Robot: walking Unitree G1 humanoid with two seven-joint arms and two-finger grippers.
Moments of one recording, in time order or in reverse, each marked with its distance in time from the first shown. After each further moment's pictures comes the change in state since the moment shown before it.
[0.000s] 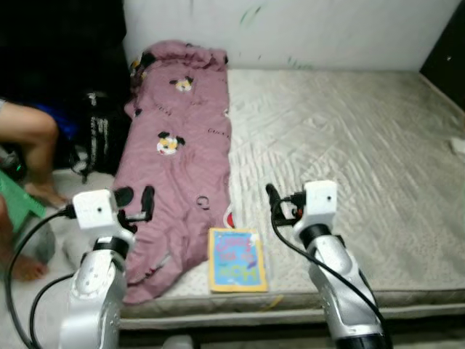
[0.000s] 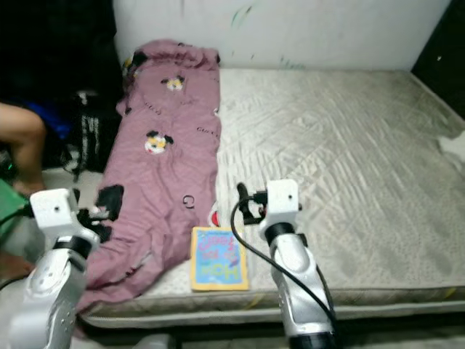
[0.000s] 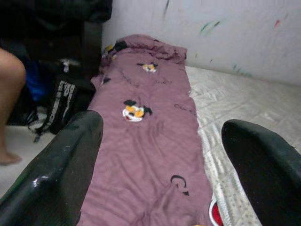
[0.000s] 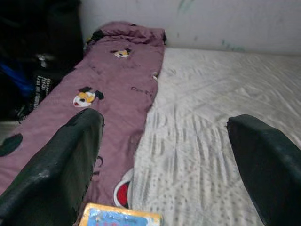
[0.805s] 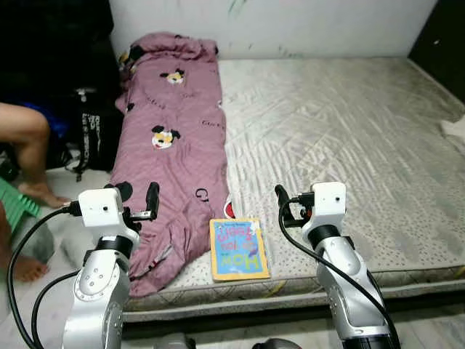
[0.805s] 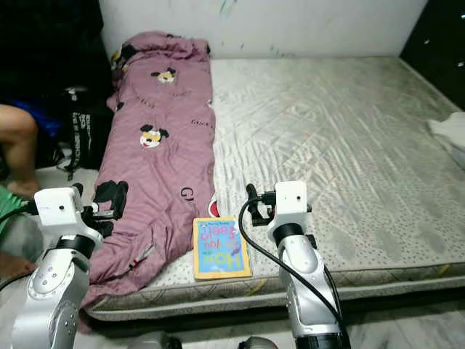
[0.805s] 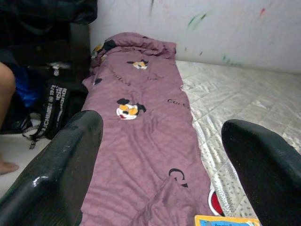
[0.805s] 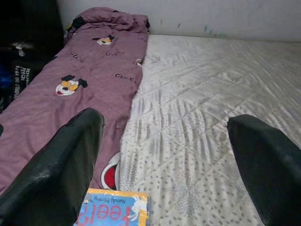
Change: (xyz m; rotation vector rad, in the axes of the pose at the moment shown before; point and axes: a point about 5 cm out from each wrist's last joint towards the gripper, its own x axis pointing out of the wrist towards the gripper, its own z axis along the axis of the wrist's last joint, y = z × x) left arm -0.004 -0.002 0.004 0.060 -0.024 -0.011; right arm -0.003 -0.010 0.000 -0.014 0.009 -0.036
